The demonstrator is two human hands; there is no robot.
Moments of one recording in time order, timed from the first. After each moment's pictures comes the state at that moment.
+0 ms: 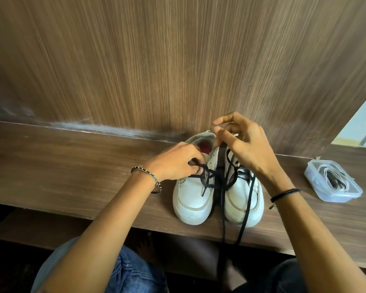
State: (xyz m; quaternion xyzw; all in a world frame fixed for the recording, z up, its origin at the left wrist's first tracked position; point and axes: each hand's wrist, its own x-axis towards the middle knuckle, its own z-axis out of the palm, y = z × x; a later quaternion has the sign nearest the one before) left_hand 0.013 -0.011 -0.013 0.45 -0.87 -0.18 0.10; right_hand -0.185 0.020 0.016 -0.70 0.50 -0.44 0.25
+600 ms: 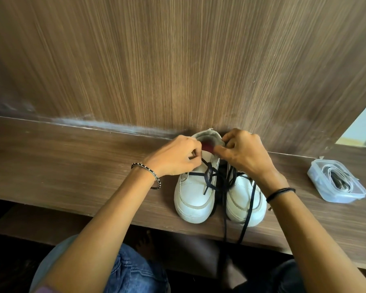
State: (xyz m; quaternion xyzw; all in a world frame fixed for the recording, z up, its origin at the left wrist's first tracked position) left_hand 0.017 -0.009 -0.011 0.46 -0.86 -0.16 0.16; right_hand -0.180 0.004 -0.005 -0.68 0.66 -0.28 0.15
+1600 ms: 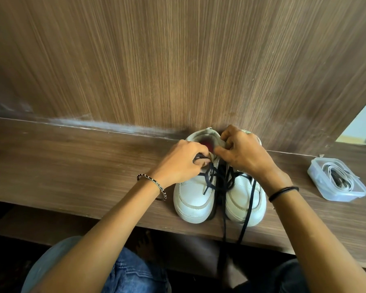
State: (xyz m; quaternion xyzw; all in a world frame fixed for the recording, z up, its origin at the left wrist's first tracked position) left_hand 0.000 -0.002 -0.027 0.48 -0.83 -0.16 0.23; right_hand -0.187 -0.004 -0.011 -0.73 0.62 -0.26 0.13
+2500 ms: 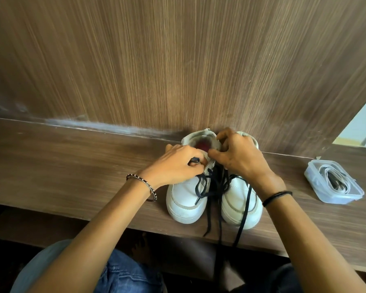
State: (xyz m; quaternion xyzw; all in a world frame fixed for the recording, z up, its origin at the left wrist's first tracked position) left_hand 0.001 0.012 -0.008 0.50 -0.83 -0.22 0.15; right_hand -0.183 -0.003 -0.015 -0.70 0.66 -0.25 0.12
